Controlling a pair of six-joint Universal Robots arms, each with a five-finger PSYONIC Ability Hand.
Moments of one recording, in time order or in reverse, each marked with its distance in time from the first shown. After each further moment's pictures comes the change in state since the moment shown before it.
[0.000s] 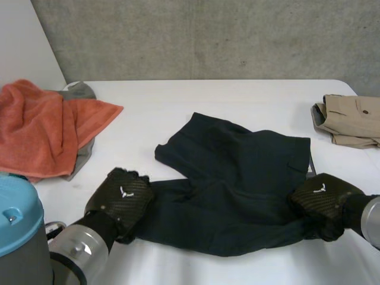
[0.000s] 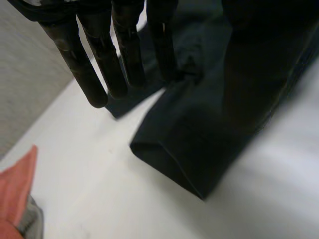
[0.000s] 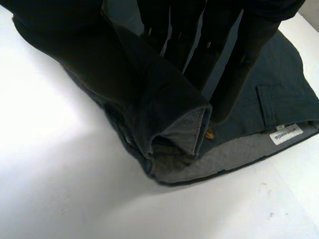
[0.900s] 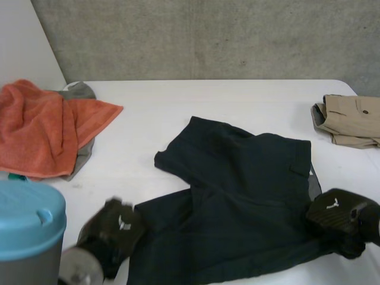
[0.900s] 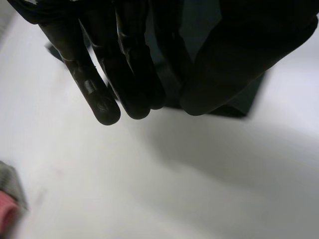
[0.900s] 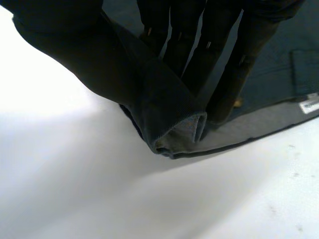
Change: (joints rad) left arm -0.069 -0.035 0.037 -0.251 -0.093 0.144; right arm -0.094 0.013 0.008 0.172 0.016 -0.218; left_hand 0.576 0.621 0.617 0.629 0.607; right_hand 0.000 0.009 0.000 0.001 0.003
